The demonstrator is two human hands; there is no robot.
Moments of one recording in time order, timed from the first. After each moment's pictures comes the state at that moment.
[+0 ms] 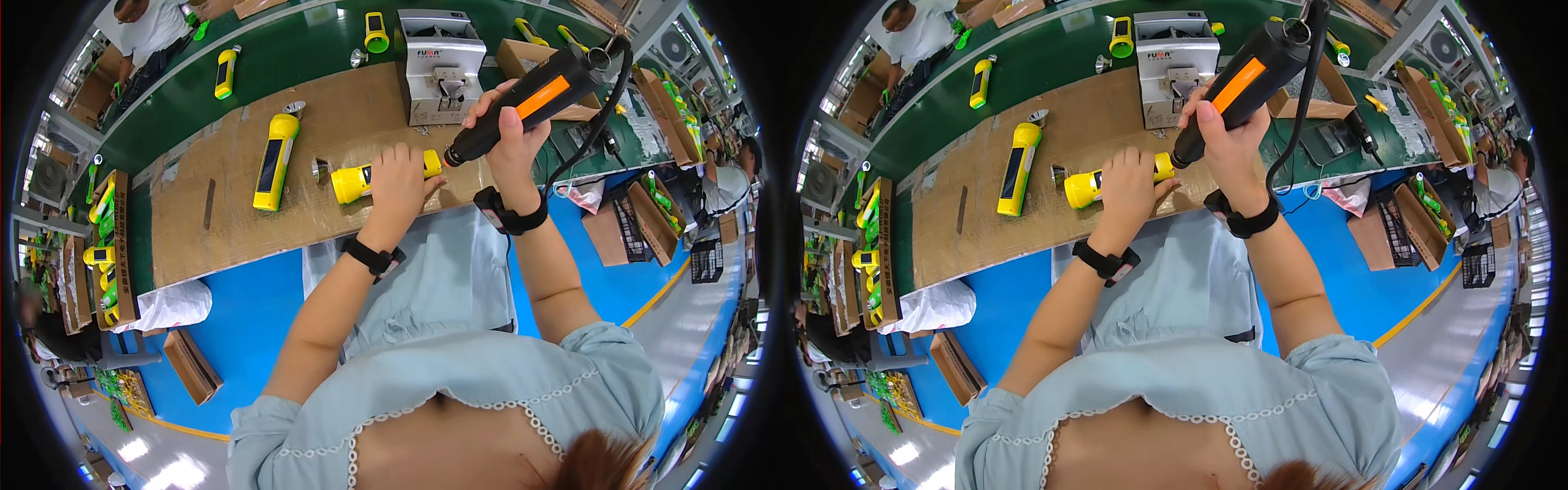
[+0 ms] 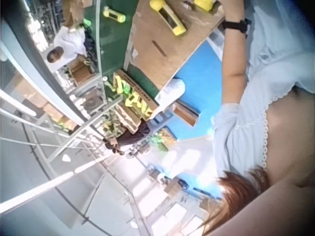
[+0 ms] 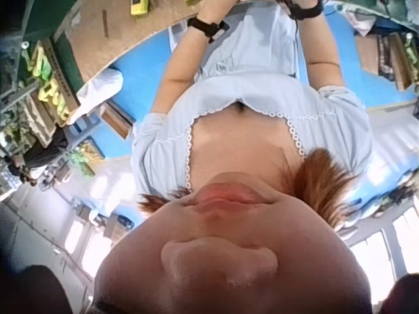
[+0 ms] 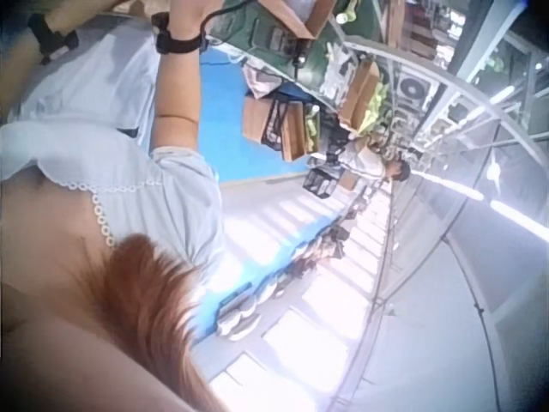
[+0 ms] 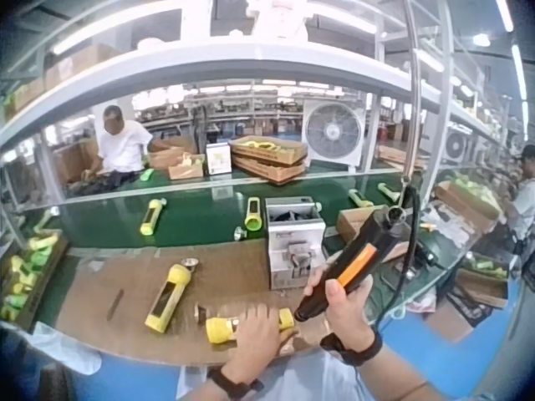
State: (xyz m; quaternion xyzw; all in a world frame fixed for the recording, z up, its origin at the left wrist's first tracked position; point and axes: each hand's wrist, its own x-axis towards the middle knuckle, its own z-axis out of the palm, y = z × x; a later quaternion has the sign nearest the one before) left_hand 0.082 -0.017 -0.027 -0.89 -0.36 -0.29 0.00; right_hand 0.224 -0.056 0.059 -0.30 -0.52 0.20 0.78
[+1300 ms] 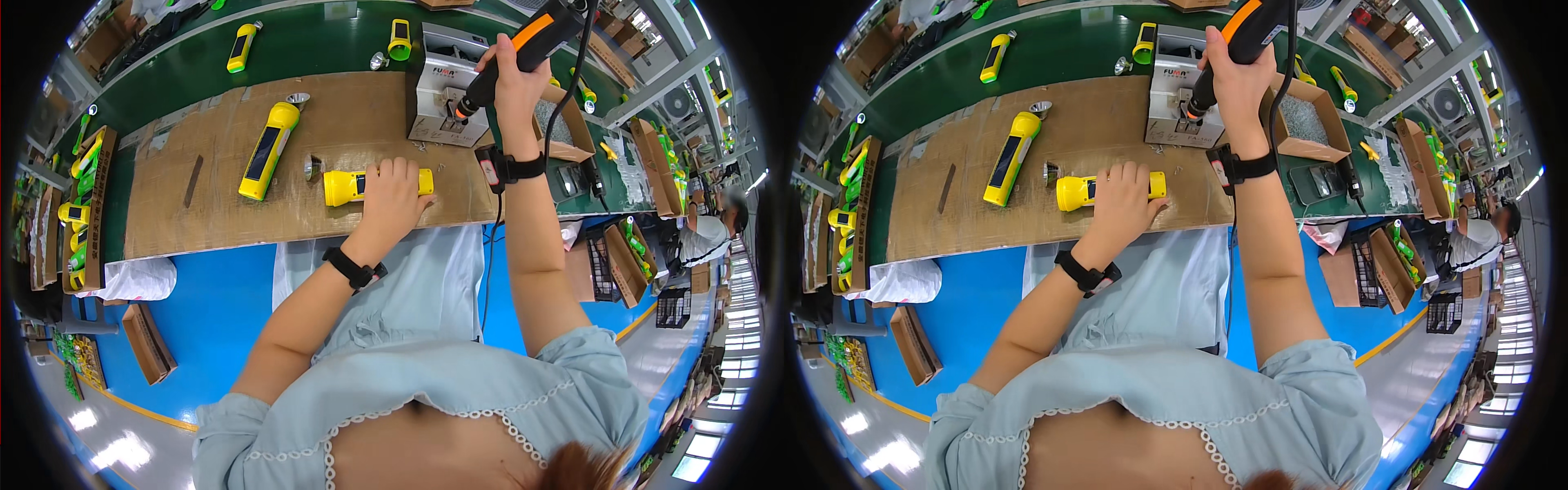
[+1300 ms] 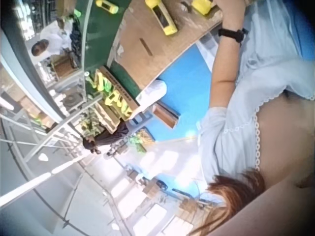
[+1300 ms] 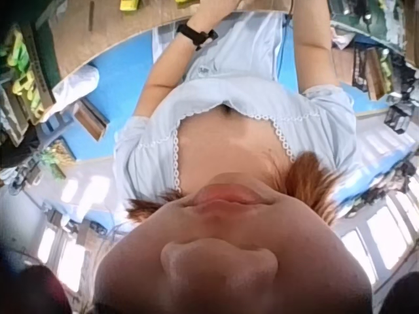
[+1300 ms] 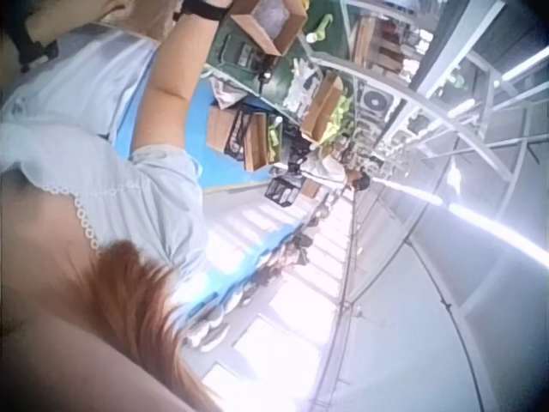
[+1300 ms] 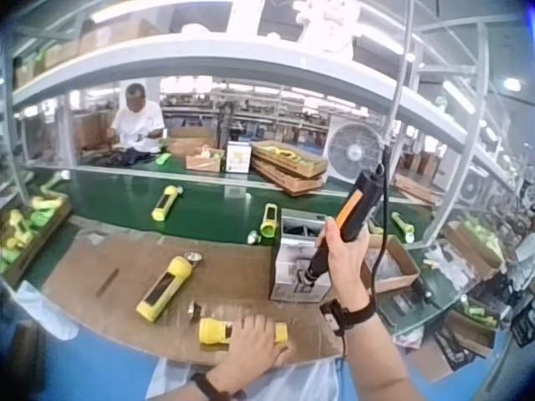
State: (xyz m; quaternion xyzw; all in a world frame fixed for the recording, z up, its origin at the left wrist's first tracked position) left_hand 0.082 -0.025 -0.024 -0.88 -0.38 -0.28 0.00; right_hand 0.262 0.035 0.110 -0.40 -0.56 0.06 0.73
